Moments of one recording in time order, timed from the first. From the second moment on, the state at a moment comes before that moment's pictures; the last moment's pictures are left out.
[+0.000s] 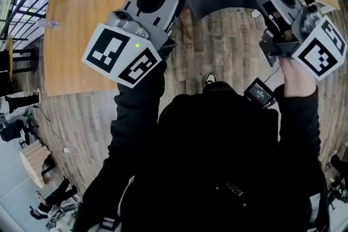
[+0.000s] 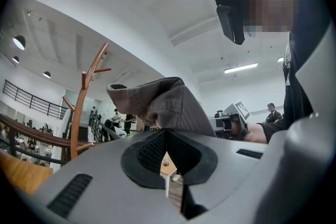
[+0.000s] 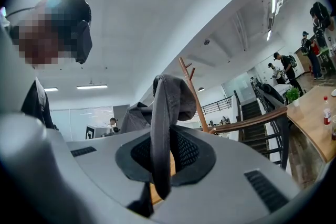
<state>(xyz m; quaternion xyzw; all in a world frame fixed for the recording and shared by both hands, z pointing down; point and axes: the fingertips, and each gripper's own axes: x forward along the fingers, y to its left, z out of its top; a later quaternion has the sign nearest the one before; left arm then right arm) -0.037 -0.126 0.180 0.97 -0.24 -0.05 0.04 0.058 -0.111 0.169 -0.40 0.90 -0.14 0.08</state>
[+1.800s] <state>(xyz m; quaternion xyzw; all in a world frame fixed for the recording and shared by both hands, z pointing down) 0.017 -0.128 0.191 0.98 -0.16 -0.06 0.02 0.108 -0.094 0.170 -0.44 0.89 -0.11 0.12</state>
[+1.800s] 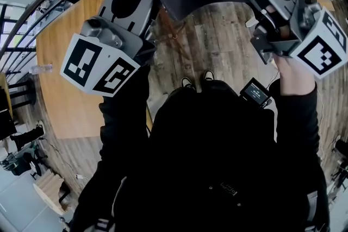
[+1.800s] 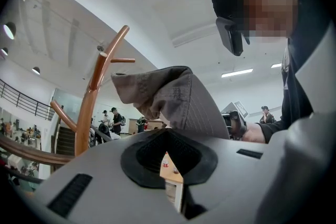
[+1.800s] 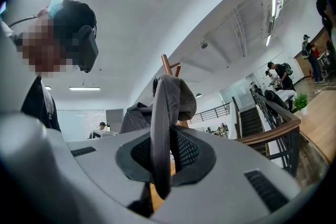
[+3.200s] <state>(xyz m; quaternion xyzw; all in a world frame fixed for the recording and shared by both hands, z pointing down) 0.031 -0.107 0.181 0.98 -0.19 -0.08 -0.05 0.109 -0.084 0.173 -0.34 0.92 -0.10 0.15</state>
